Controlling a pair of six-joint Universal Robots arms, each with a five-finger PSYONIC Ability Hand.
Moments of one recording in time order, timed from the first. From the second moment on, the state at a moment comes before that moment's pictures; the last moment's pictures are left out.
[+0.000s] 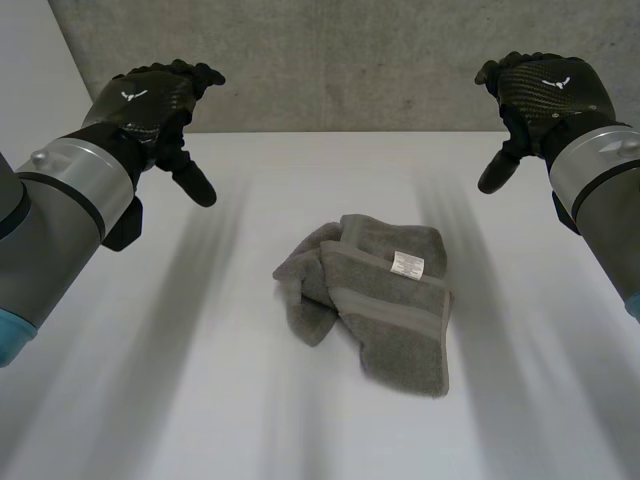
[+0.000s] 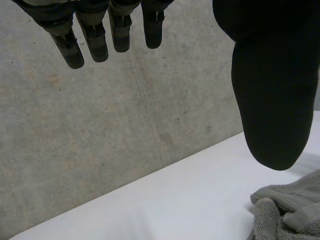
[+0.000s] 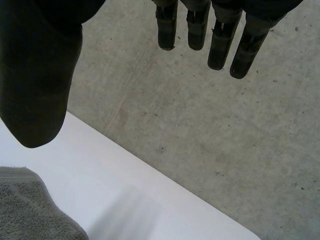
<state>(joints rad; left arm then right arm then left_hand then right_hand) 4.26 -1.73 -1.34 3.05 -1.58 3.16 1.97 -1.36 1.30 0.06 1.62 2.94 0.18 0.18 0.18 0.18 0.02 0.23 0.25 0.24 0.26 0.06</state>
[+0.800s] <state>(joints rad) 4.19 -2.02 -1.39 3.17 -1.51 3.31 2.15 -1.24 1.49 0.08 1.23 2.28 0.31 0.31 0.31 0.31 0.14 0.23 0.25 0.24 0.26 0.06</state>
